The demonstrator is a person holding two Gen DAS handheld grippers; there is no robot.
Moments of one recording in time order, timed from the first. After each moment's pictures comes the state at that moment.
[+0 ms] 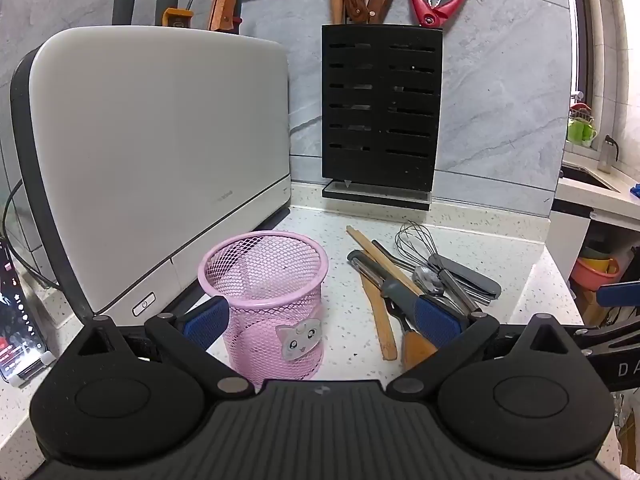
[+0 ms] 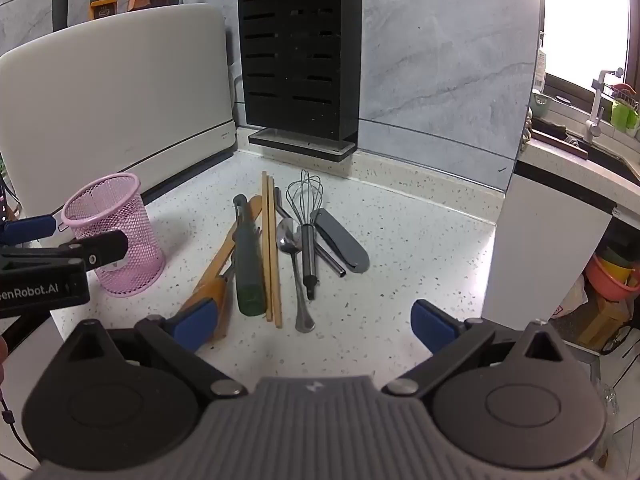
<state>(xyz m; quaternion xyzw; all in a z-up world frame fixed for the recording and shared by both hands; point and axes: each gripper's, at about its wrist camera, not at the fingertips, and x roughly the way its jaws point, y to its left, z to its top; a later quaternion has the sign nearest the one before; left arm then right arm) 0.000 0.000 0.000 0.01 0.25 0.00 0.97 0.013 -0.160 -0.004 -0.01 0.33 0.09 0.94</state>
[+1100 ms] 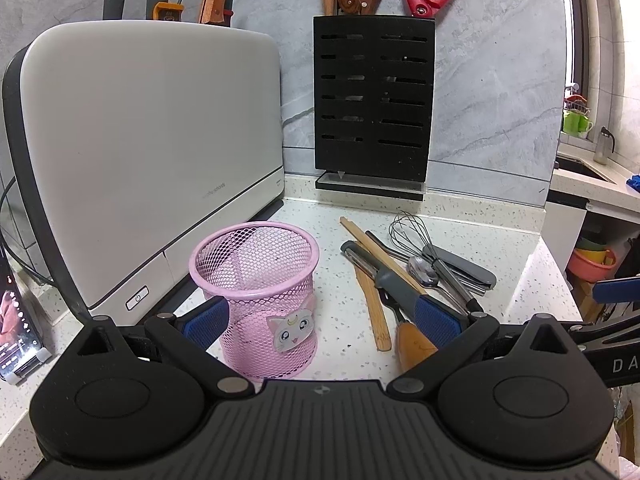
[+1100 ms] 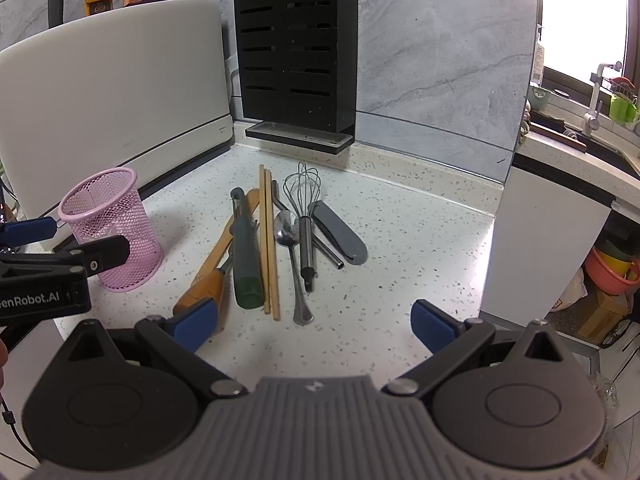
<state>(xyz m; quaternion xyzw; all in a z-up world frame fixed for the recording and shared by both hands) -0.003 -0.004 -0.010 0.01 0.26 -0.01 0.97 0.014 -0.161 -0.006 0.00 0.34 0.09 0.94</state>
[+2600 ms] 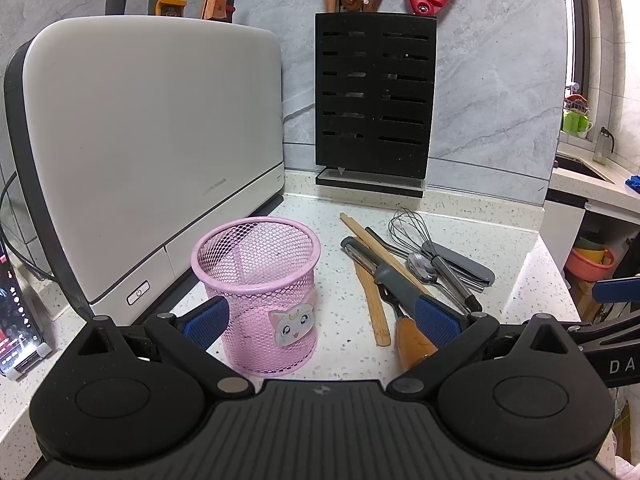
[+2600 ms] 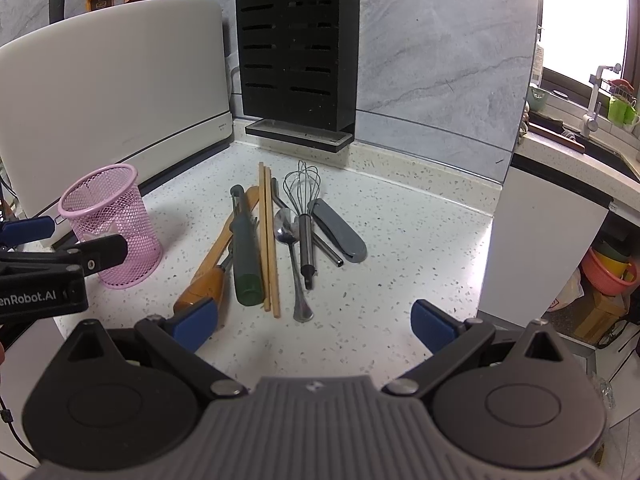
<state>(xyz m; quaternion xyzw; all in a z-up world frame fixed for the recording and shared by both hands) -0.007 -0.003 -0.008 0.01 0.27 -0.01 0.96 0.013 -0.160 -0.005 -0.01 0.35 0.08 0.93</state>
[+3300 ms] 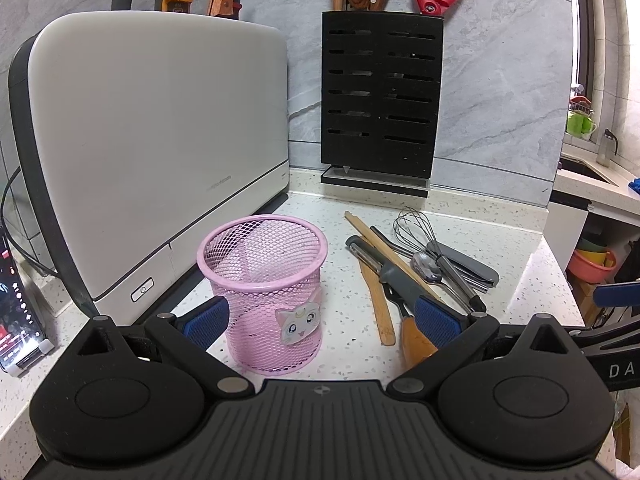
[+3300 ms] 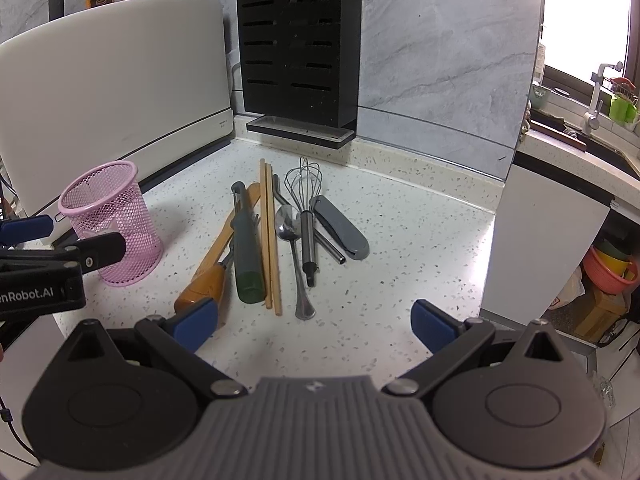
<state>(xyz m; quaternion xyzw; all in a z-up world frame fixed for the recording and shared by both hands) -0.006 0.002 -0.007 0.00 0.27 0.00 0.96 0.013 -0.159 -0.006 -0.01 0.35 0.08 0.93</state>
